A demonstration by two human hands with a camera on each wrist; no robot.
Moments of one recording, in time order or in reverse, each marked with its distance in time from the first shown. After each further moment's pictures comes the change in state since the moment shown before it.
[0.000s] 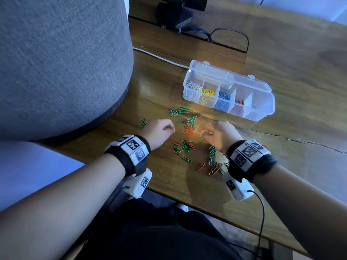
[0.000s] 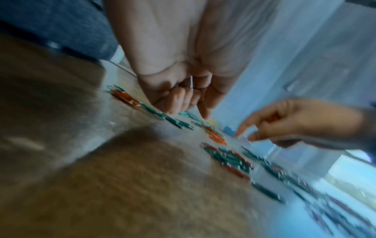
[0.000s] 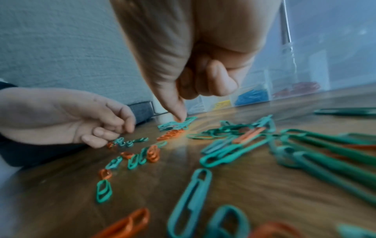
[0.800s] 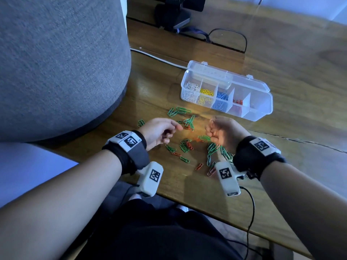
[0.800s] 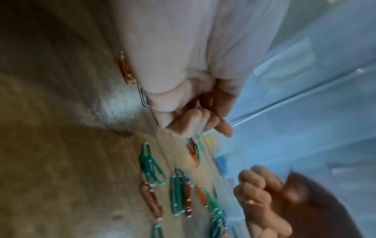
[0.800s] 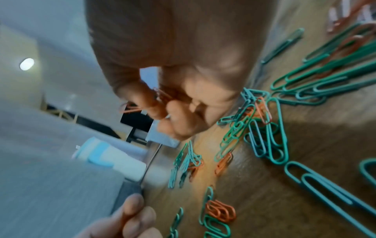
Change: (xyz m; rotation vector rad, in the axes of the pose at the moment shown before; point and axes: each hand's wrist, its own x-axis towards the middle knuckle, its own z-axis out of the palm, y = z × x) left_hand 0.007 0.010 0.002 -0.910 -0.185 -0.235; right_hand -0.002 0.008 -0.010 1.355 -0.132 0.181
